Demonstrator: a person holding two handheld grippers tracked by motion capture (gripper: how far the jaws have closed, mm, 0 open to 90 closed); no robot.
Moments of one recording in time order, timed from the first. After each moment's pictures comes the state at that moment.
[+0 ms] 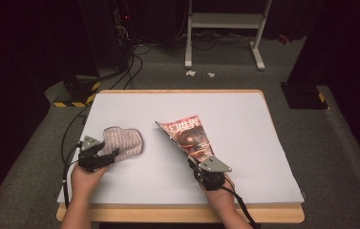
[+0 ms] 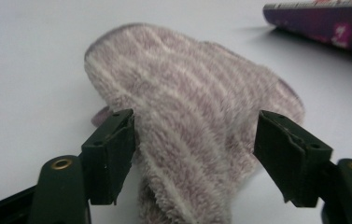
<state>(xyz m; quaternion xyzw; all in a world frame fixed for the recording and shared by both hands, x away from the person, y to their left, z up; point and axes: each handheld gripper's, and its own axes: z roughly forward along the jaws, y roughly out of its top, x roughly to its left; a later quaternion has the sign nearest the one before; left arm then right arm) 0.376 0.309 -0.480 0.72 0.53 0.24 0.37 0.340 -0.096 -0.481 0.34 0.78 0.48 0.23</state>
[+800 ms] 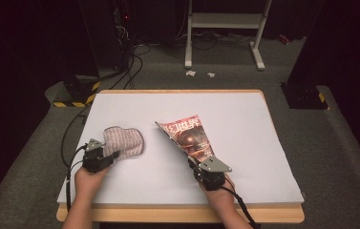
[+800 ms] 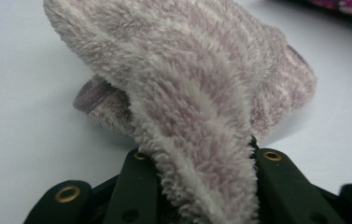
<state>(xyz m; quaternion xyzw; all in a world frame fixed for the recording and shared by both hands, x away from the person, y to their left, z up) 0.379 0.309 -0.496 0.73 0.52 0.21 0.39 0.340 -0.096 -0.481 0.33 0.78 0.48 0.23</state>
